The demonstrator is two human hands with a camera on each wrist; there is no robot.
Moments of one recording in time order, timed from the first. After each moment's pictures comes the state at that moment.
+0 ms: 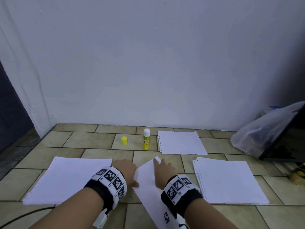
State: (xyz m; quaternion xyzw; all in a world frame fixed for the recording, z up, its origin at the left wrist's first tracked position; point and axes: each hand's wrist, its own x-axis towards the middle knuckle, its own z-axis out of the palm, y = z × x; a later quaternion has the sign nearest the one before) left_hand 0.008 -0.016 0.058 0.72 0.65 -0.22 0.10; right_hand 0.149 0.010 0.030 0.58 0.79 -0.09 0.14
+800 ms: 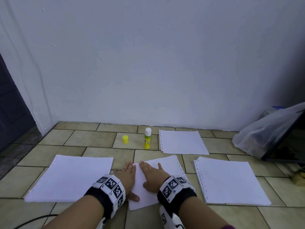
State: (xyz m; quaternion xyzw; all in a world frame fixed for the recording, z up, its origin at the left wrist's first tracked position) left_hand -0.001 -0.032 0.018 0.70 0.66 -0.20 0.18; right_hand 0.134 0.007 0.025 0.43 0.88 -0.16 0.16
